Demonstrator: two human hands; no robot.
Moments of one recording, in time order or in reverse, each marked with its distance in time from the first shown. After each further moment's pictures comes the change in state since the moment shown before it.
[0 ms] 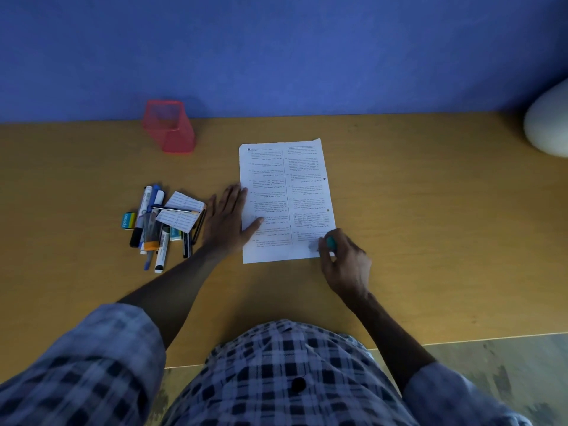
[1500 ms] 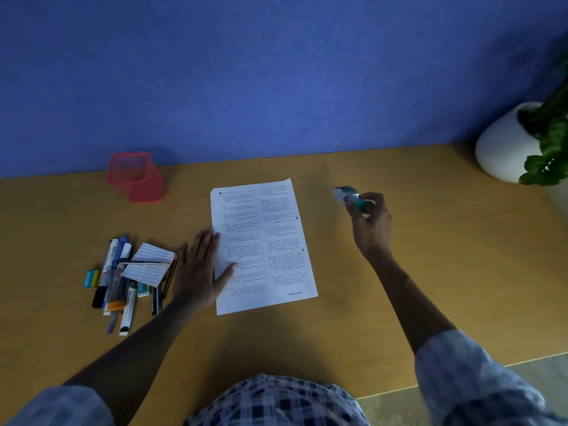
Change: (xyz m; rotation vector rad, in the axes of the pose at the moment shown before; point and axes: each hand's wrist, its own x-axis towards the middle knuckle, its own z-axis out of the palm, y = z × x) left_hand -0.001 0.004 -0.005 0.013 0.006 0.025; right_hand 0.139 0.069 -0.051 0.465 0.186 0.450
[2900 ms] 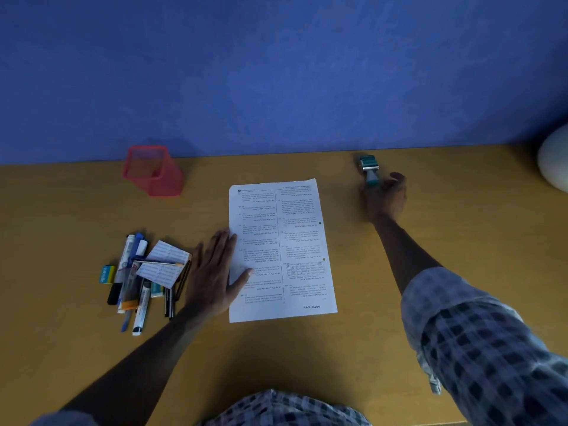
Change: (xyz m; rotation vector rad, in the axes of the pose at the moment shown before) left_hand 0.000 0.000 0.001 -0.030 -0.005 -0.034; right_hand 0.117 0.034 0.075 -0.114 0.106 0.196
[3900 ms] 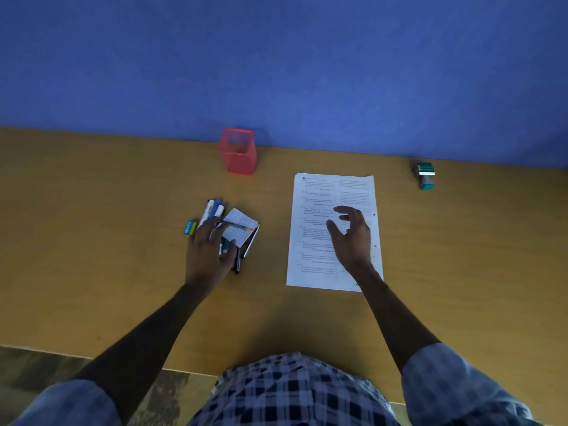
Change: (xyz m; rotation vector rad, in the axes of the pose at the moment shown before) left_hand -0.082 -0.086 -0.053 -0.122 0.380 -0.237; right_hand -0.230 -0.024 0.031 0.023 -0.418 -0.470
